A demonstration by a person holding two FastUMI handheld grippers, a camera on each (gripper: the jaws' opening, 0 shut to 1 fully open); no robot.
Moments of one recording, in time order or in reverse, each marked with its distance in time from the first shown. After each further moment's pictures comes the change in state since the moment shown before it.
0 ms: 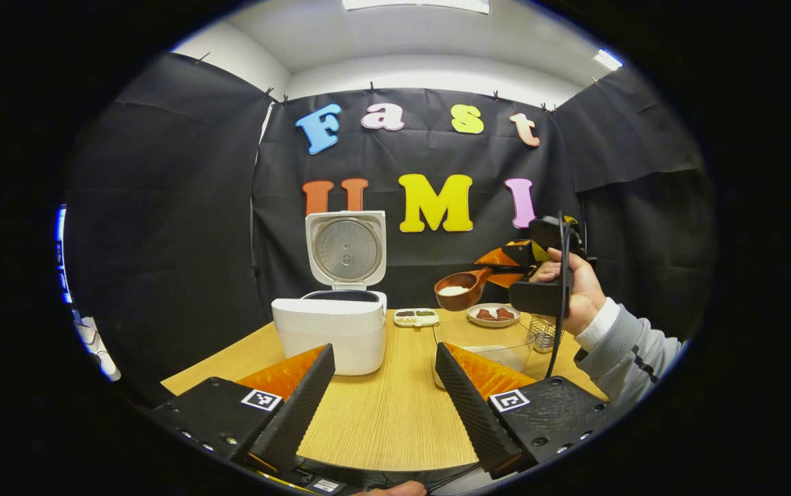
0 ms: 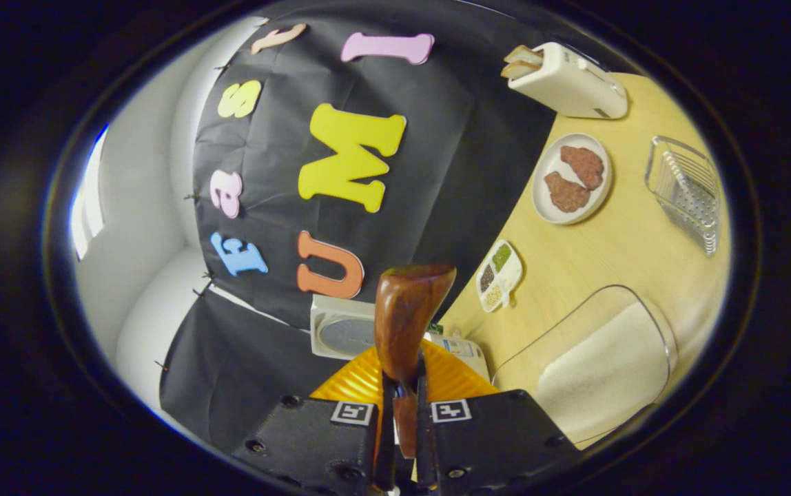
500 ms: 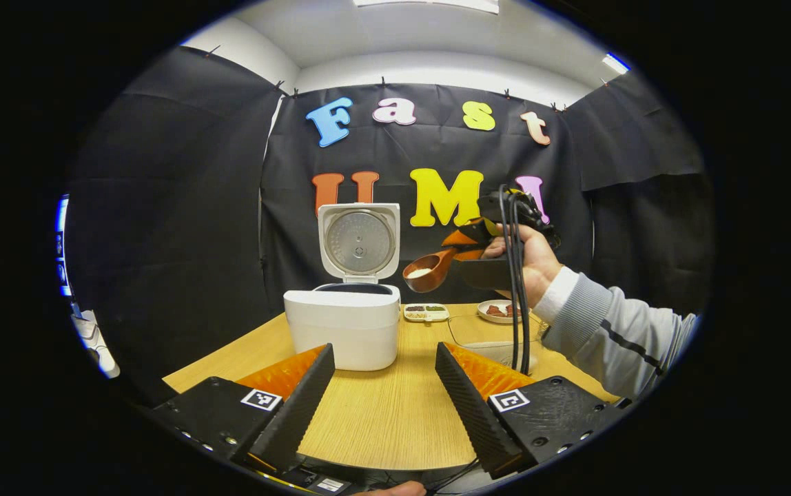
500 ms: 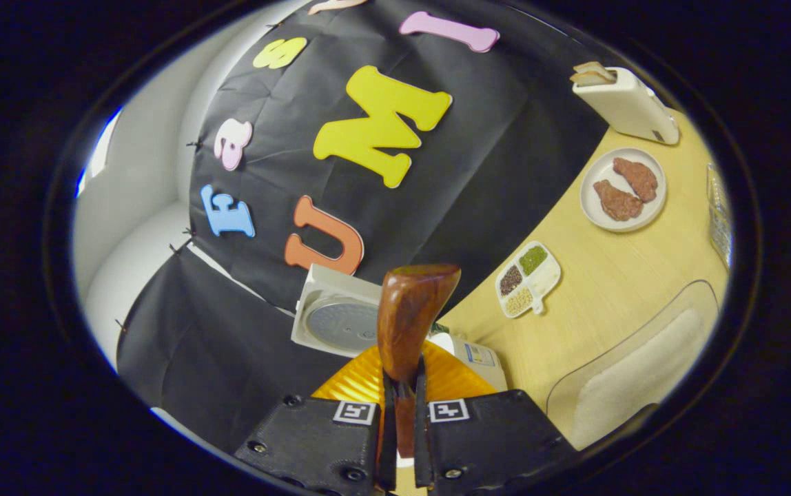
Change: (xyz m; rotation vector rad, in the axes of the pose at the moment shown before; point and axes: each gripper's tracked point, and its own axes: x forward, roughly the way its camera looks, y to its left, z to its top) left arm 0.004 0.028 -0.011 -0.003 0.017 0.030; right arm 0.097 0.045 -0.038 -0.199 -0.011 -0.073
